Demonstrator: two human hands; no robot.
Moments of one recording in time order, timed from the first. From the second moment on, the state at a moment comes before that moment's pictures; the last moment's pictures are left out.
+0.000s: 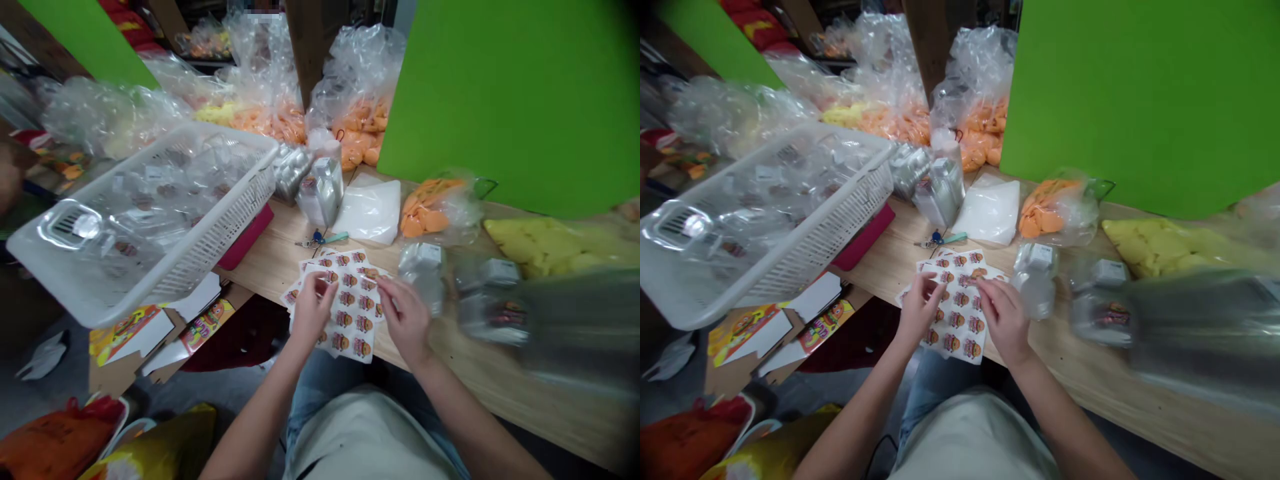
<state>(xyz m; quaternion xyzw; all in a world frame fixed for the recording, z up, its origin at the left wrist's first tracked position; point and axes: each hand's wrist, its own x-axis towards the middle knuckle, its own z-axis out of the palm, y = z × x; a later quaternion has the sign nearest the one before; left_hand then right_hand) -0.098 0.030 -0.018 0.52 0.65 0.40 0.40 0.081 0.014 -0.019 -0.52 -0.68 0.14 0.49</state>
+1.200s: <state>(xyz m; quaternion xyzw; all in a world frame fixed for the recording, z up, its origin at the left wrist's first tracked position) 0.019 0.052 -0.050 0.82 0.29 0.35 0.36 0.203 0.046 -0.011 -0.63 -0.55 0.39 0.39</state>
